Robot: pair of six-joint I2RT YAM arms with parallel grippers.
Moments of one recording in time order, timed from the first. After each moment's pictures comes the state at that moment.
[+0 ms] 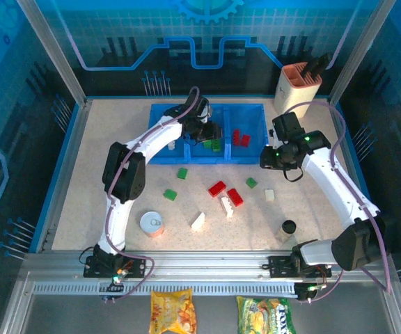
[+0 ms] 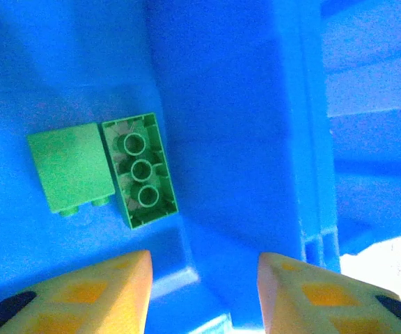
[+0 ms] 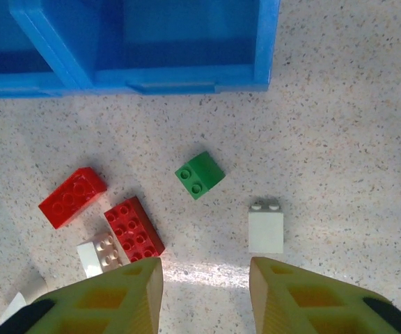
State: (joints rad) left arm -0.46 2.18 1.90 -0.67 0.31 -0.56; right arm 0.29 1.35 1.29 -1.09 -0.02 0.34
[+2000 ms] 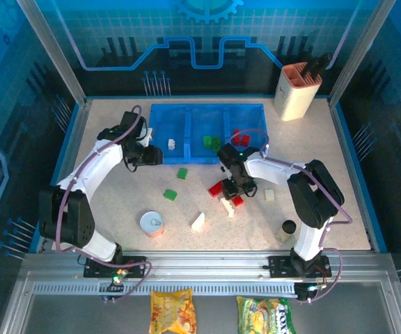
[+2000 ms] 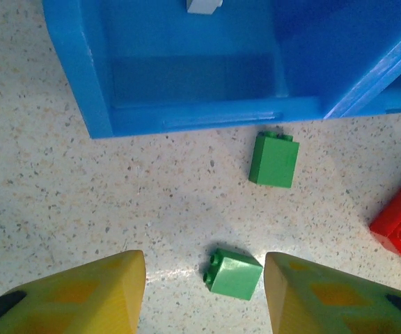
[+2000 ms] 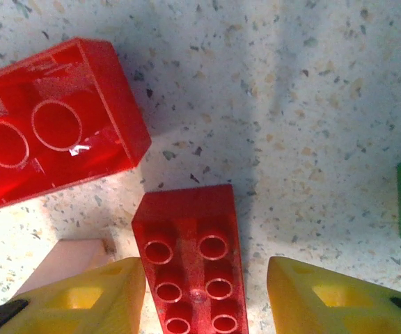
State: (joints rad) left arm -0.16 1.54 1.23 -0.86 0.20 -0.24; right arm 0.63 1.81 1.17 -0.87 0.00 0.28
